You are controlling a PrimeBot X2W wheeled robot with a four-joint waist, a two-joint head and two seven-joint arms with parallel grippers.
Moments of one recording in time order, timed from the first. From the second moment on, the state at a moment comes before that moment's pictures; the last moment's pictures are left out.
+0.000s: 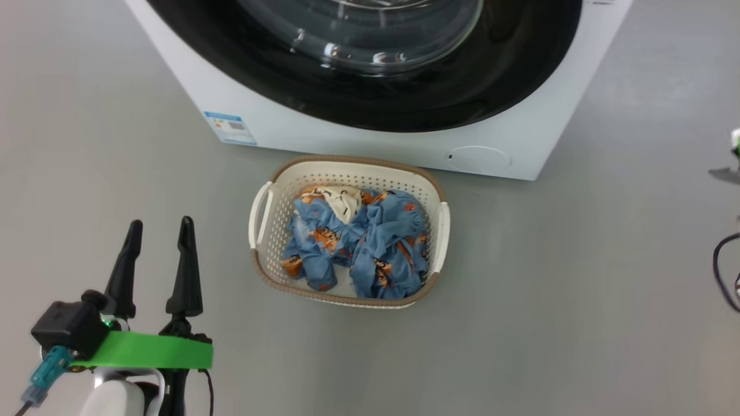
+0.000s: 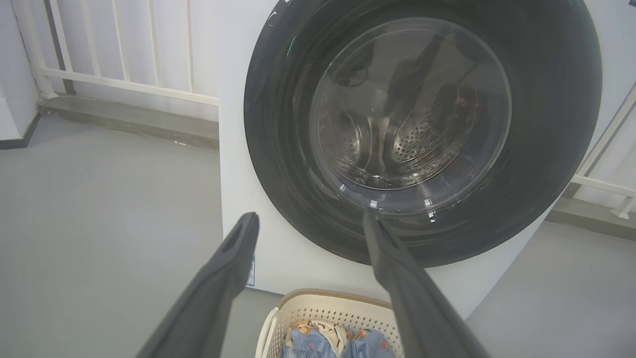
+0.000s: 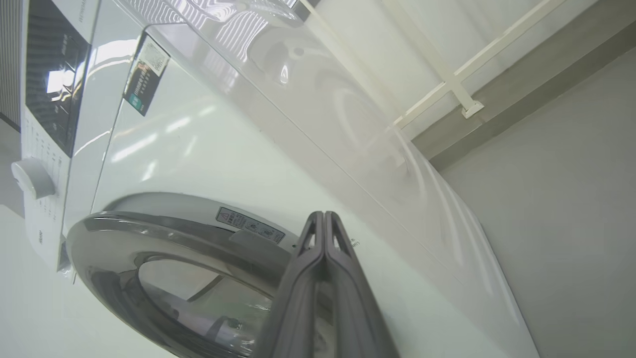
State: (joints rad) left arm -0.25 0.13 -0.09 0.23 -0.44 -0.13 -0.26; right arm -0.65 -0.41 0.08 0.43 1.21 0.12 -0.13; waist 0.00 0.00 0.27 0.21
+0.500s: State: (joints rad) left arm -0.27 0.12 -0.09 0.22 -0.45 -0.13 -0.26; right arm -0.83 -0.47 0.18 0.48 1.47 0.12 0.11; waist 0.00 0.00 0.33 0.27
